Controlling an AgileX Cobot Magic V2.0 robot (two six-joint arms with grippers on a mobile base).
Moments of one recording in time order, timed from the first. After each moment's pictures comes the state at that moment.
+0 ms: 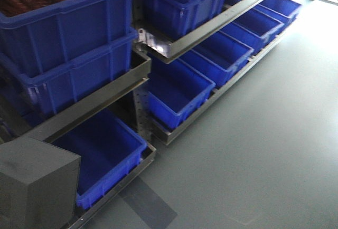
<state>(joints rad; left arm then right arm) -0.58 0.15 -0.28 0.24 0.30 -0.36 -0.01 -0.02 0.03 -0.04 0.20 -0.01</state>
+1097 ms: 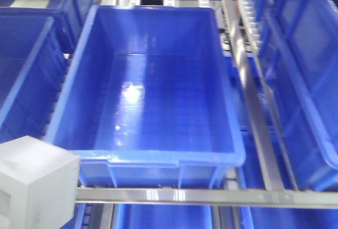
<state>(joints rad) -0.58 0.15 -0.28 0.24 0.30 -0.36 -0.01 -0.02 0.03 -0.04 0.20 -0.01</state>
